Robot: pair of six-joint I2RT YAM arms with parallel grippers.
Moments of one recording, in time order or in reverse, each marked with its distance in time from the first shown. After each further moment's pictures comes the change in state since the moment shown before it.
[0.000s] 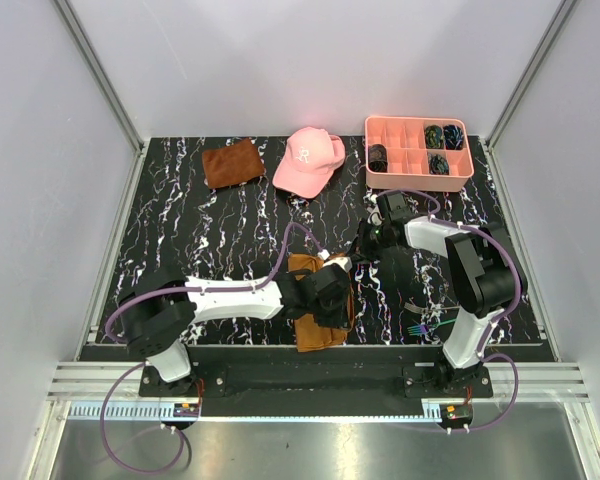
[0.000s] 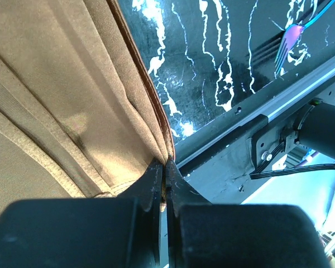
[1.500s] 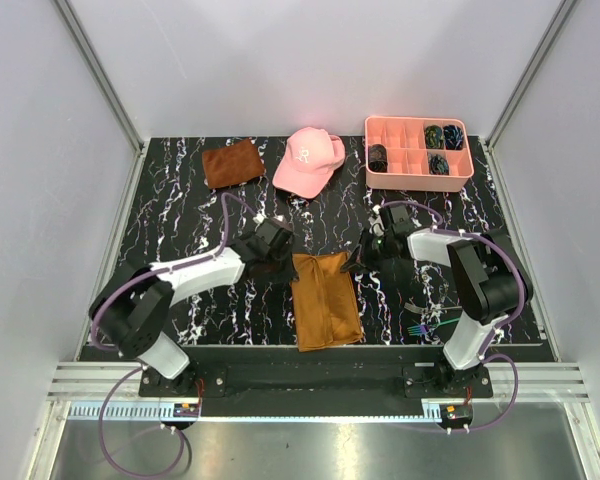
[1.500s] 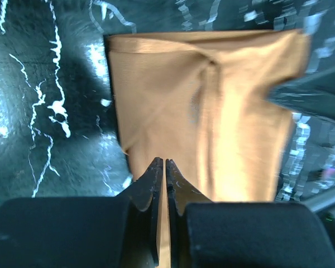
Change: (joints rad) left arm 0.446 -0.107 -0.097 -0.062 -0.038 0.118; right arm 0.005 -0.051 -0.136 0.116 -0.066 0.082
